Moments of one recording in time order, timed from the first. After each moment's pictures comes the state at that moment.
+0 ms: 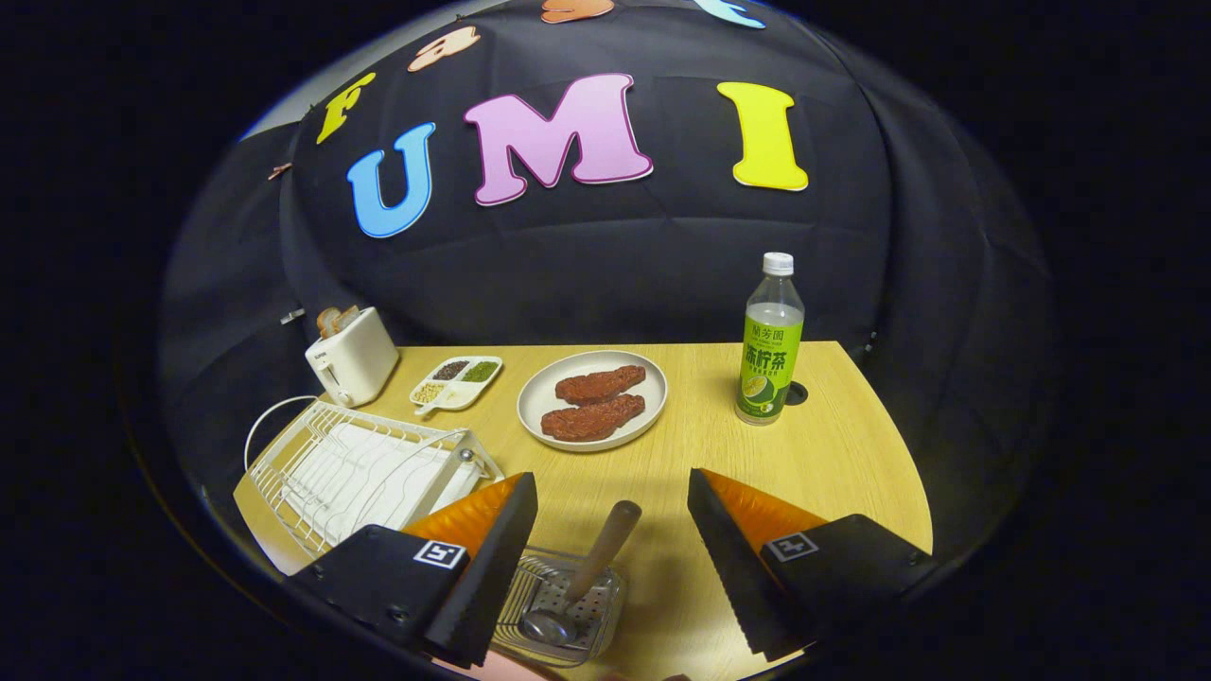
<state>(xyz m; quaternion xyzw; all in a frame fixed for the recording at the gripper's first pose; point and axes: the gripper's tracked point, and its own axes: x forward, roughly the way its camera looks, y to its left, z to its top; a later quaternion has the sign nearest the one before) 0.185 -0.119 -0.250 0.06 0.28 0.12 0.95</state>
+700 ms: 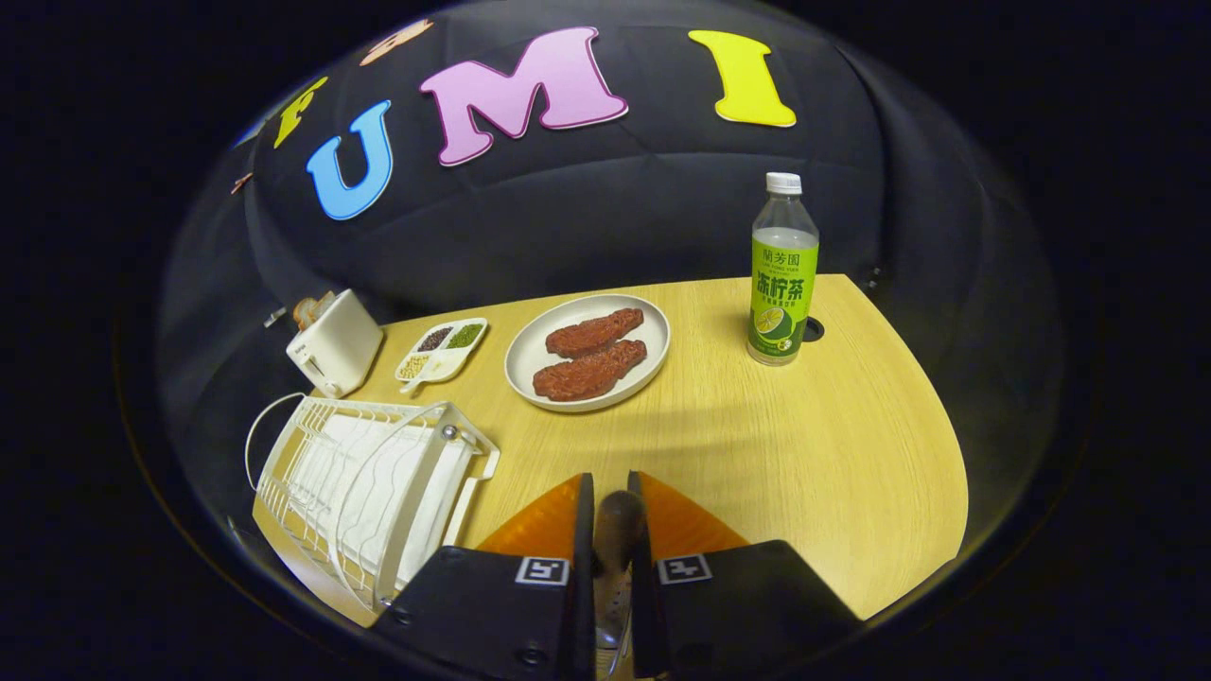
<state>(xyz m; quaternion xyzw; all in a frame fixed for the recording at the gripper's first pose) 0.180 -0.105 -0.277 0.11 0.36 0.10 0.92</state>
